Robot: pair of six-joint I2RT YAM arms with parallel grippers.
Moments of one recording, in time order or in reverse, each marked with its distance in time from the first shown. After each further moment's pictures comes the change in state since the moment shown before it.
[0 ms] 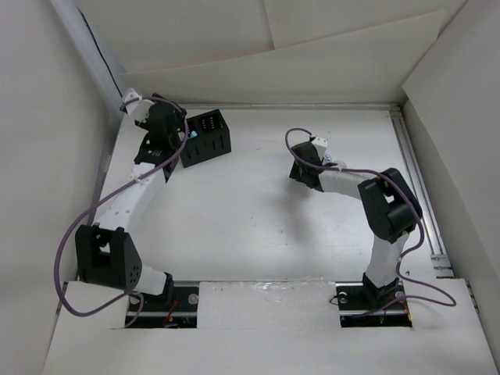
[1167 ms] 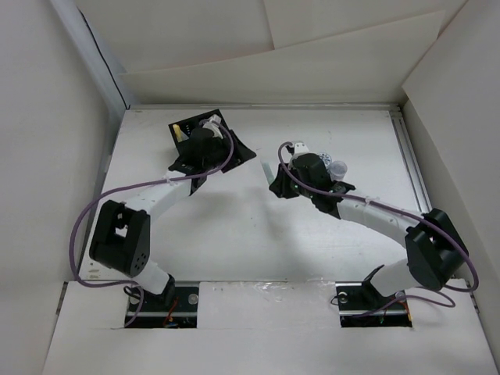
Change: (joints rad) left arm -0.196 0.077 -0.217 0.047 0.859 -0.022; right arm 0.181 -0.435 -0.201 0.040 -0.416 -0.190
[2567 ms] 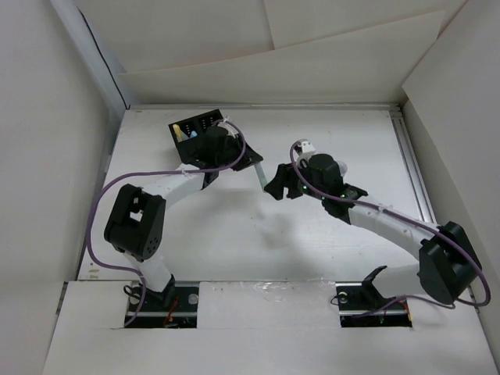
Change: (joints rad) left arm -0.063 0.183 0.096 0.042 0.026 -0.053; right arm -0.022 -0.084 -0.063 0.091 -0.187 -0.013
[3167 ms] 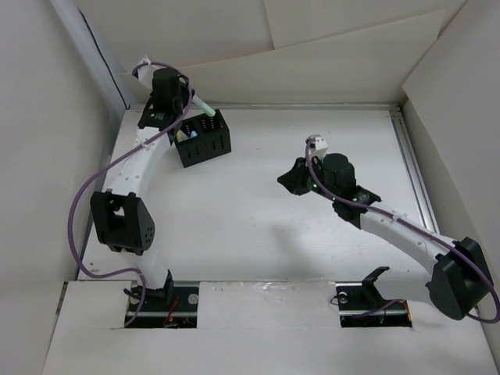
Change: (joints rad) left arm 0.284 0.006 0.505 -0.318 -0.560 0.026; right arm -0.048 -0.145 -0.043 0.029 -0.018 0.004
